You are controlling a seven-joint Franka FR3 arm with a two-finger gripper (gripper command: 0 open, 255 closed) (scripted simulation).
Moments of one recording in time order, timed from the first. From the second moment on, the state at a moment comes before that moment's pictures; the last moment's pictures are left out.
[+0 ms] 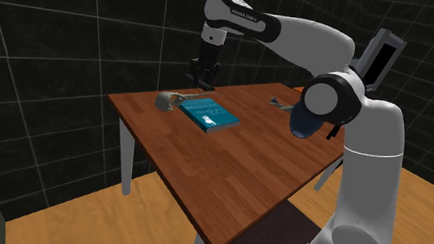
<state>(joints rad) 0.05 0.44 -0.03 -1.08 0.09 1.52 0.13</state>
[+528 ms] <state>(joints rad) 0.04 0.53 -0.02 -0.83 0.10 1.36 0.14</state>
